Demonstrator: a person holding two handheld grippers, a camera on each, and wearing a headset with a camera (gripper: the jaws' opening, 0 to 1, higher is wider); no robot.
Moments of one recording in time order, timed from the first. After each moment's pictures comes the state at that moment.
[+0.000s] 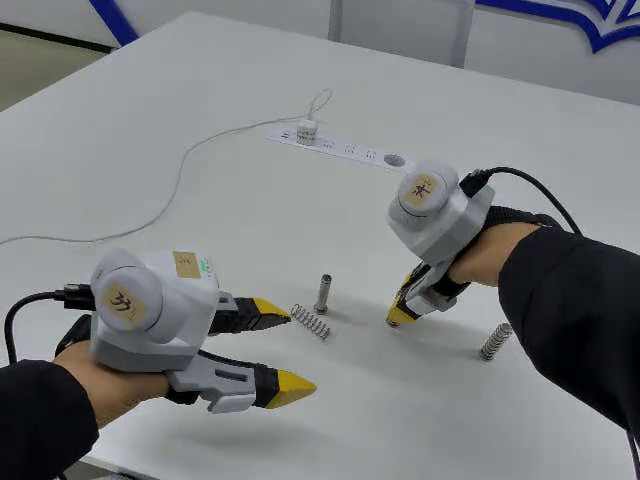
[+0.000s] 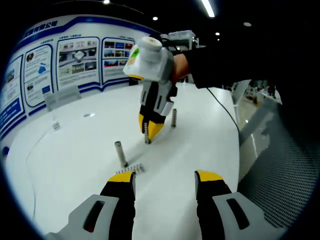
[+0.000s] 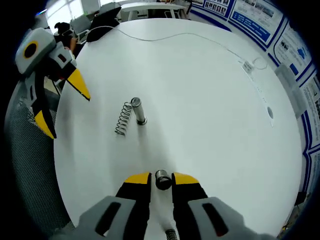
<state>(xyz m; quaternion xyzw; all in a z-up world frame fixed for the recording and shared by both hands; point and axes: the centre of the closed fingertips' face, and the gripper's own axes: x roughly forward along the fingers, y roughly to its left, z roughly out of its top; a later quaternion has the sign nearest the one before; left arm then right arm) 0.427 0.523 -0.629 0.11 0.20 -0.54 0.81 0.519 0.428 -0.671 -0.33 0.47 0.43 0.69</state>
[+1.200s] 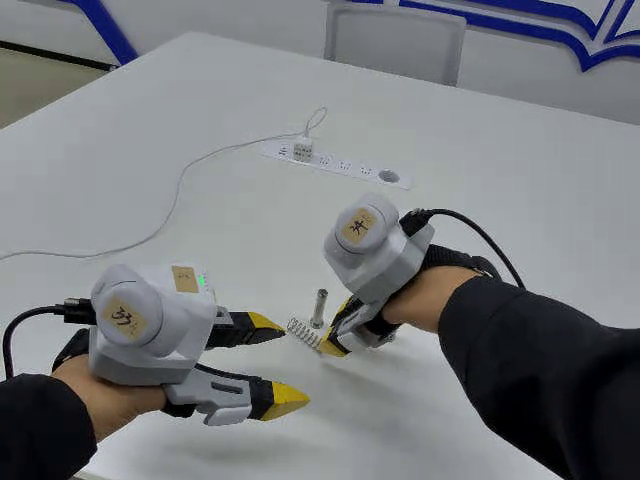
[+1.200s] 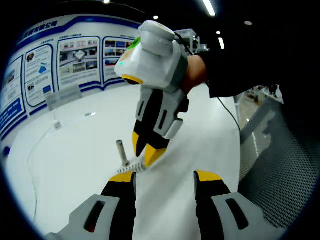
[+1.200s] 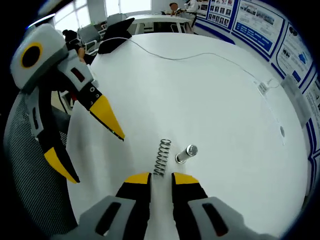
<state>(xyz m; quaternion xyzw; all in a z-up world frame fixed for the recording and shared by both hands) 0.428 0.526 -0.629 0.11 0.20 -0.54 0.81 0.490 0.507 -0.677 -0.30 0.43 0.46 0.72</state>
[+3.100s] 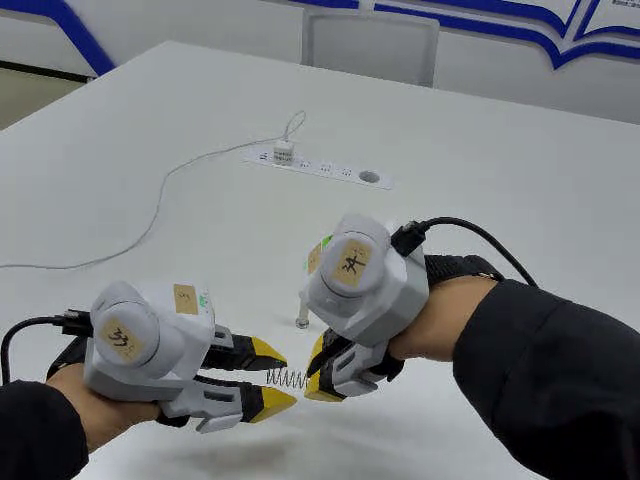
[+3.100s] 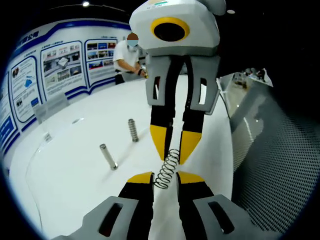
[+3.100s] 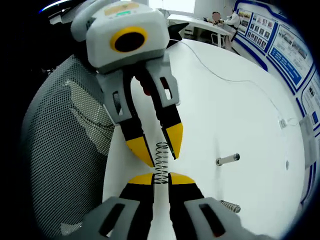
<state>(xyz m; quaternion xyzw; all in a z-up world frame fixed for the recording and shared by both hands) 0.409 0.514 -0.636 0.17 0.19 -0.58 0.77 0.402 0.515 -0.640 -0.37 0.38 0.57 0.63</state>
